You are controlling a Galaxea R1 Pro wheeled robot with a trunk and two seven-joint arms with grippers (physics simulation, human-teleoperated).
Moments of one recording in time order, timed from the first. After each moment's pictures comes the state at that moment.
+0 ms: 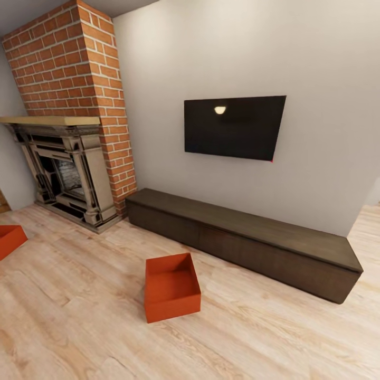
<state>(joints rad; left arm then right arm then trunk) 0.00 0.00 0.02 -0.12 0.03 -0.04 0.00 -0.12 0.00 0.62 0.00 -0.16 -0.12 -0.02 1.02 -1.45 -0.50</state>
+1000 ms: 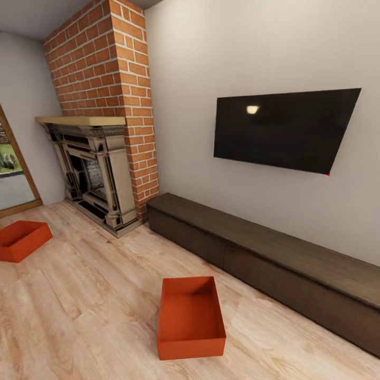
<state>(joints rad) 0.00 0.00 0.02 -0.12 0.03 -0.05 0.00 -0.12 0.00 0.62 0.00 -0.16 -0.12 -0.02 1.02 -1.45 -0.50</state>
